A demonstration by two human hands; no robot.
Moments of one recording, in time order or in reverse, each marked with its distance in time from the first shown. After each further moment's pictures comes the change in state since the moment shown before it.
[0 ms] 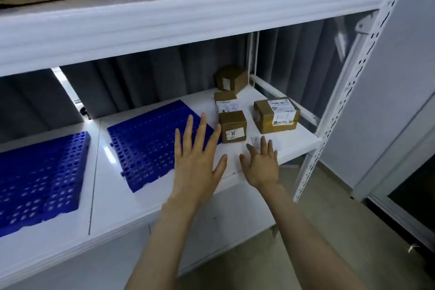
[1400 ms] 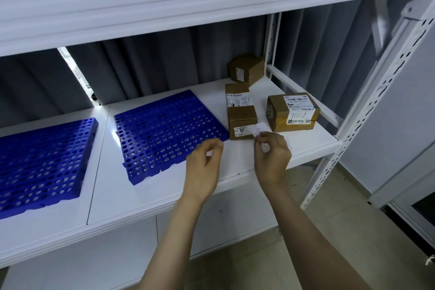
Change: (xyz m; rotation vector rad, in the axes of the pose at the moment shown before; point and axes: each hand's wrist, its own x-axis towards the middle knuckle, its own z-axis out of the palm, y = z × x) left_hand 0.012 0.021 0.020 -0.962 -0.081 -0.595; right_hand 0.023 -0.009 0.000 0.582 0.682 -0.144
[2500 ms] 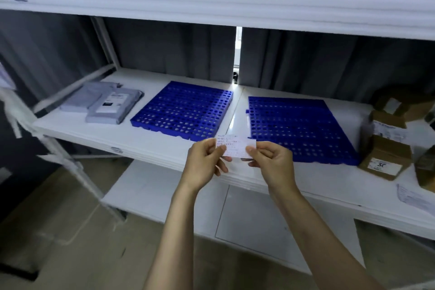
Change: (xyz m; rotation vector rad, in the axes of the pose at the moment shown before) left_hand -0.092 -0.068 -0.223 -0.192 0.364 -0.238; right_hand -0.127 -0.216 0.047 0.809 -1.015 0.363
